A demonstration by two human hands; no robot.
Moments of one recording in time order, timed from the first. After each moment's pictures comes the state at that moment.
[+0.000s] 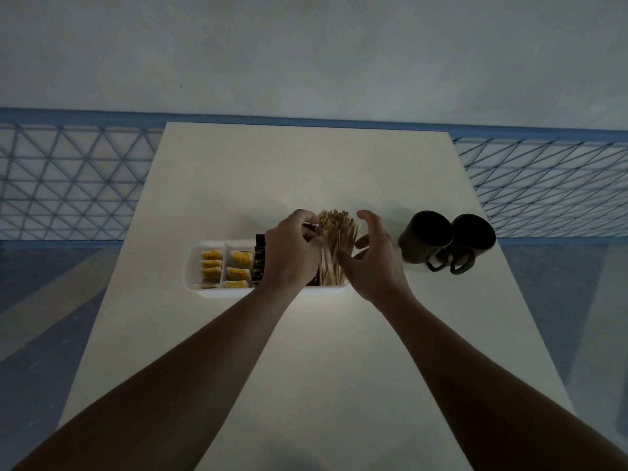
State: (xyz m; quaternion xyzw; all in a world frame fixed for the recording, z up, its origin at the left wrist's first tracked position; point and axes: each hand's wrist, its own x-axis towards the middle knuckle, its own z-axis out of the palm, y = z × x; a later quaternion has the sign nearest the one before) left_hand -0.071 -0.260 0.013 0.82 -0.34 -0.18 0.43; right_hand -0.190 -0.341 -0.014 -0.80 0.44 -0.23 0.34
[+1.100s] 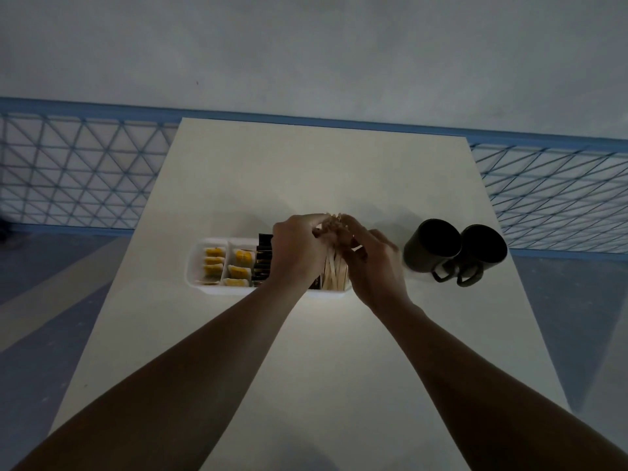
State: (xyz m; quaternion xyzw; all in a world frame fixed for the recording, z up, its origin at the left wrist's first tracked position) left_hand -0.075 -0.276 0.015 0.83 -0.34 -0.16 0.41; right_hand -0.189 -0.356 -0.031 -0.84 0.33 -0.29 0.32
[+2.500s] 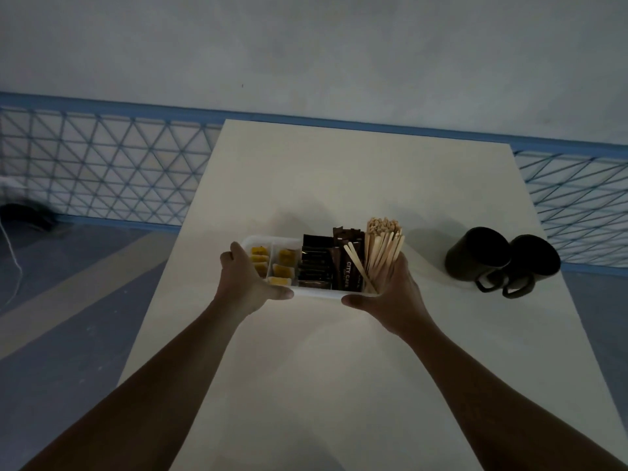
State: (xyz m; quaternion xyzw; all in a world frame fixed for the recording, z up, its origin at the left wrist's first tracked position) left_hand 0.014 -0.156 -0.030 0.91 -0.17 -0.27 0.28; right_hand -0.183 -0.322 -0.060 -0.79 0.43 -0.10 0.42
